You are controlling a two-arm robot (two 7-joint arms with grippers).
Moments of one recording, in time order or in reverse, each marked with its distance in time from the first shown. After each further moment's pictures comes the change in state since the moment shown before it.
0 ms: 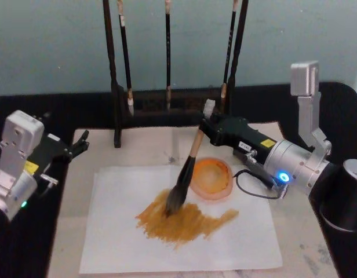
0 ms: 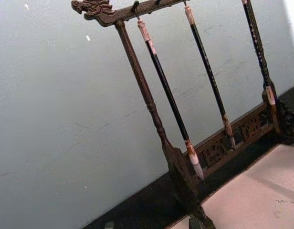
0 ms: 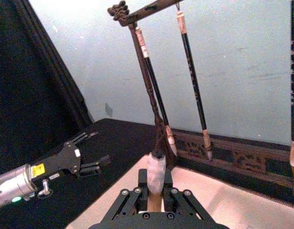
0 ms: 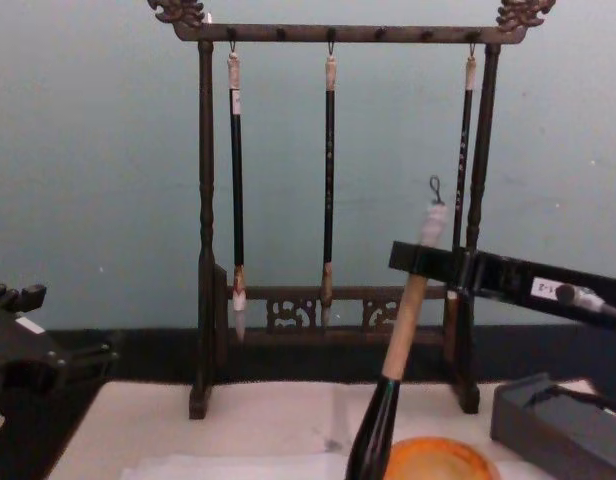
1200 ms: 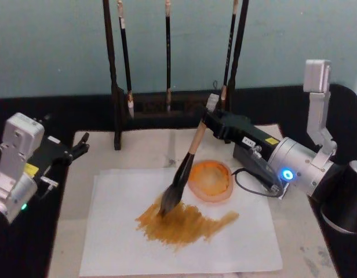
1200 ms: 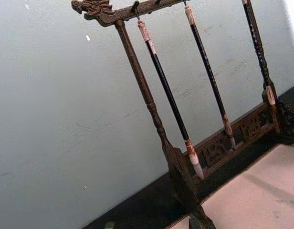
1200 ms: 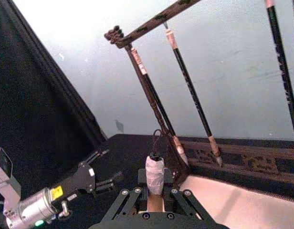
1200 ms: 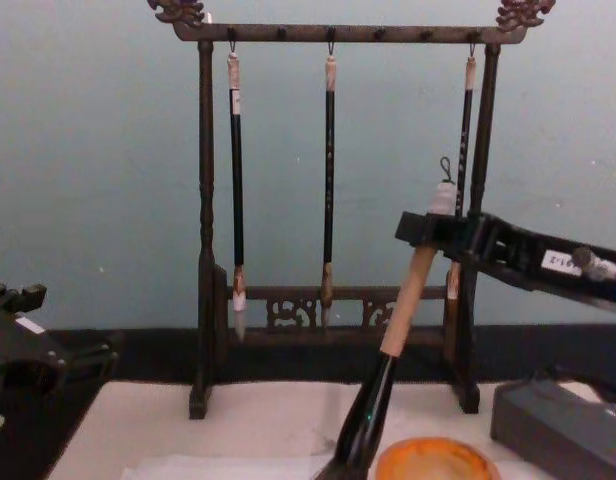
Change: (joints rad) left arm 0.000 0.000 0.000 0.000 0.000 0.000 0.000; right arm -0.014 -0.015 0.033 -0.010 0.130 0.022 0.005
